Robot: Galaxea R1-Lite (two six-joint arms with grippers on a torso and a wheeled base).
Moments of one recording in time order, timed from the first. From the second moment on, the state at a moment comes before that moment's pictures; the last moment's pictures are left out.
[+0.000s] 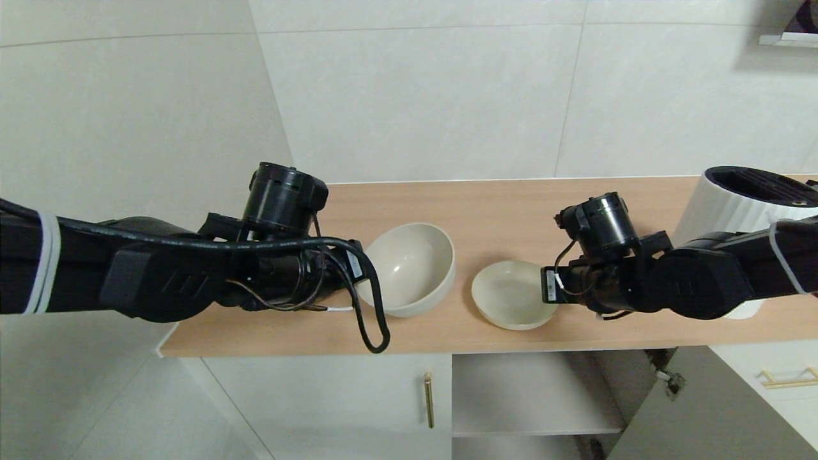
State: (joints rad) left arm -0.48 1.81 -1.16 0.00 0.09 -0.70; right arm 0.50 1.93 -1.18 -0.06 -0.33 0.32
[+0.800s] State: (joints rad) left arm -0.48 1.47 -0.96 0.03 0.02 -0.54; right arm 0.49 1.48 -1.07 0.26 -0.05 0.36
